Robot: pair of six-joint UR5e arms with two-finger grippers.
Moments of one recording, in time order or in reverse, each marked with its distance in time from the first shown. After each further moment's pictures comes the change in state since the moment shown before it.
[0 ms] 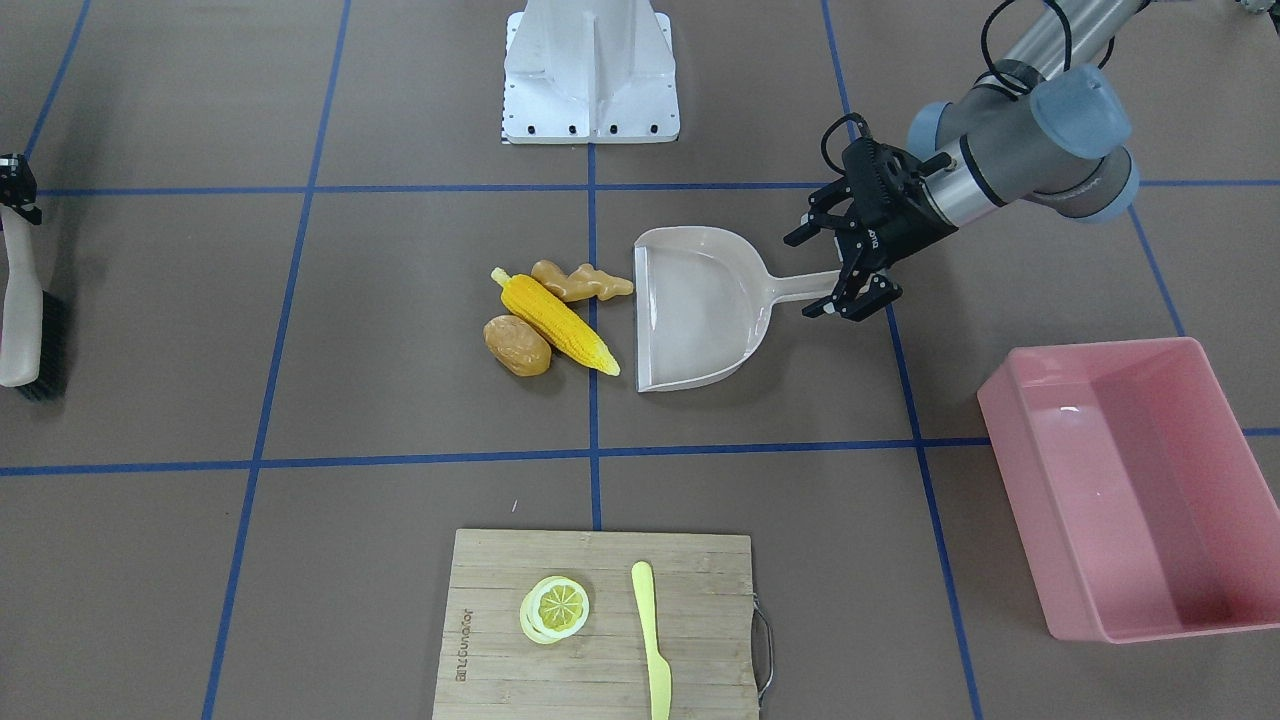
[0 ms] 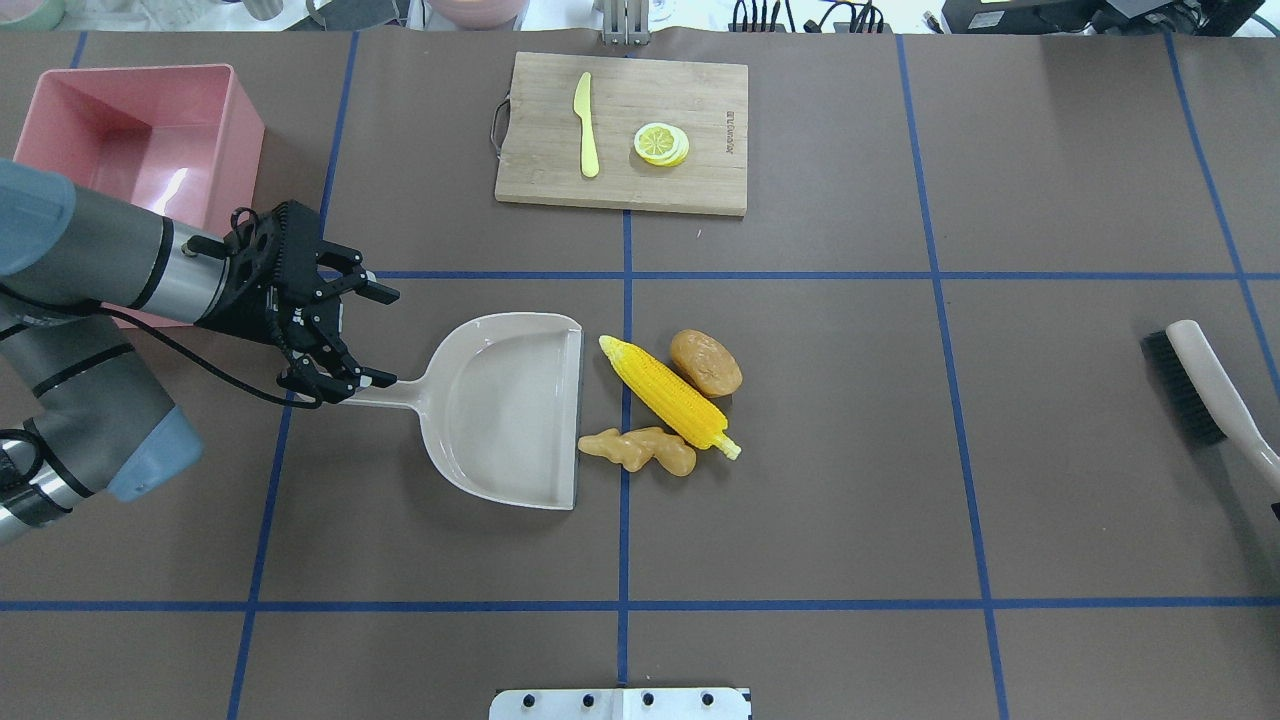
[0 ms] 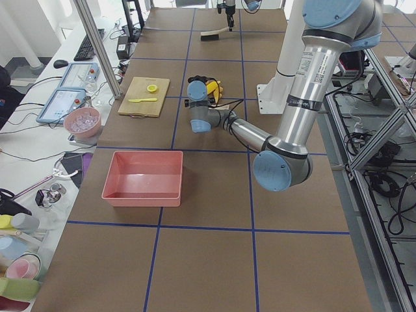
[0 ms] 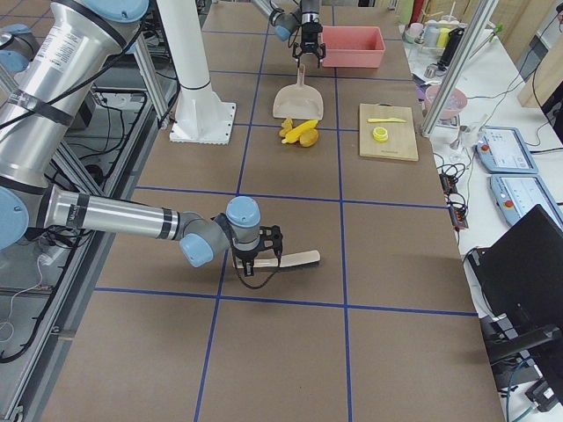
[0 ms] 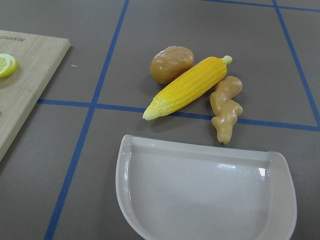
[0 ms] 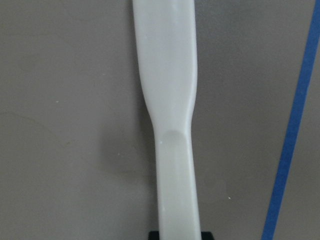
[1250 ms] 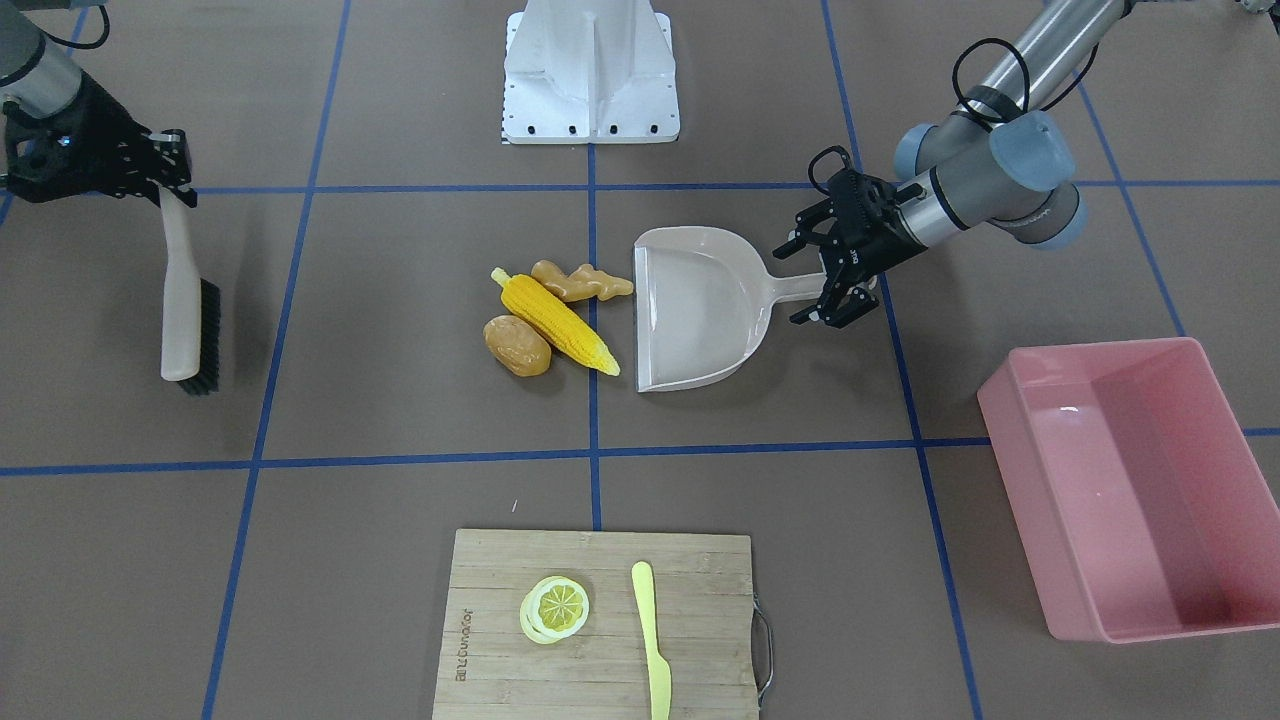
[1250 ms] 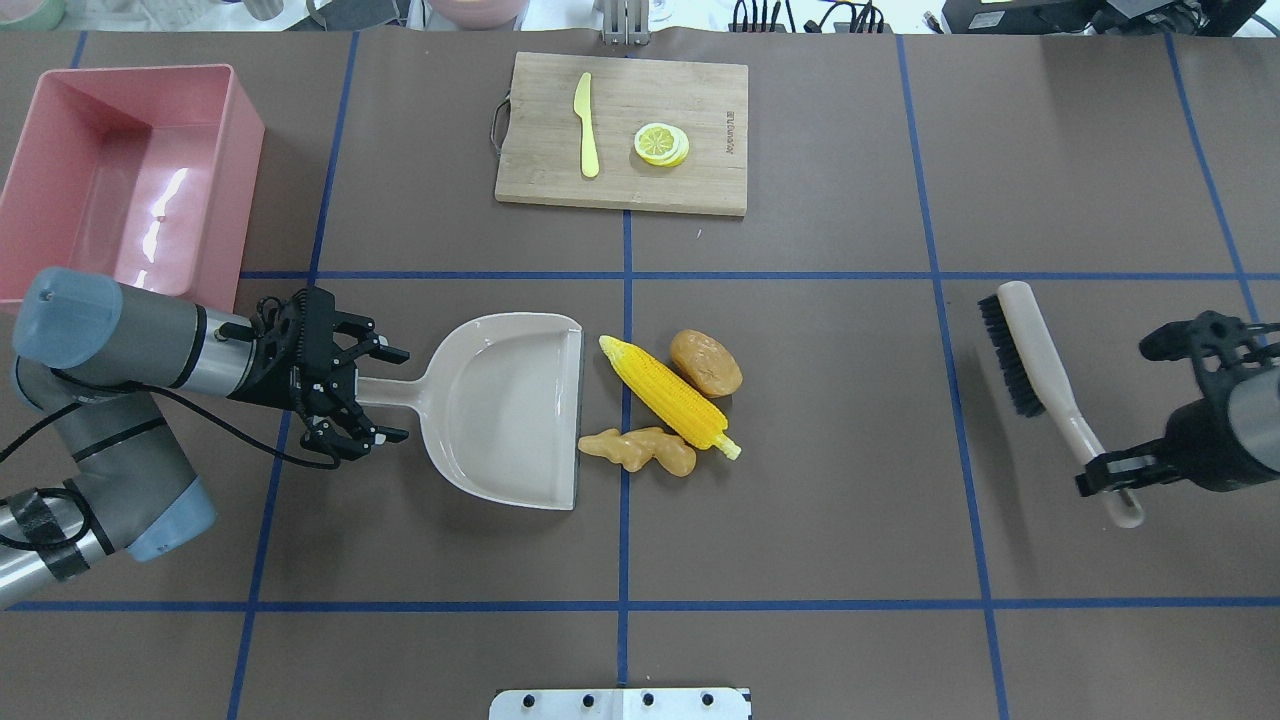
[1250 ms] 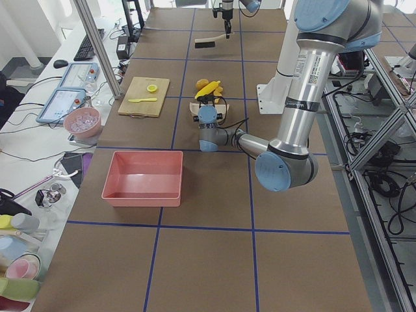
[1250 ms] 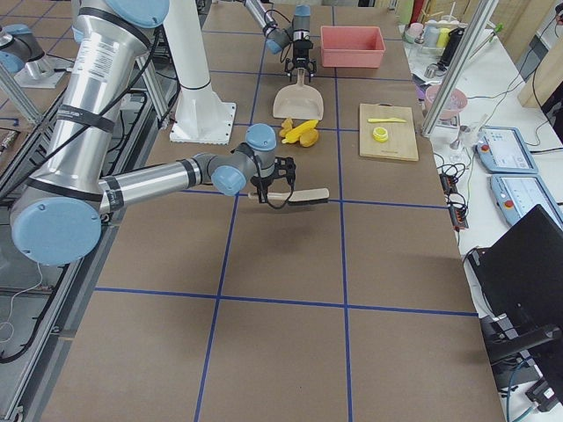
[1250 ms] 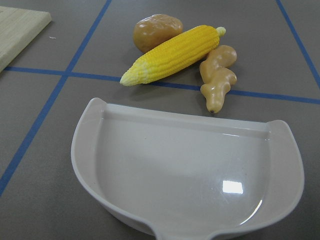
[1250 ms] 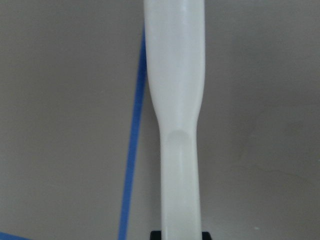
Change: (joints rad) left arm 0.109 0.025 0.127 -0.169 0.101 -0.047; right arm -0.280 0.224 0.317 -0.268 -0.066 0.414
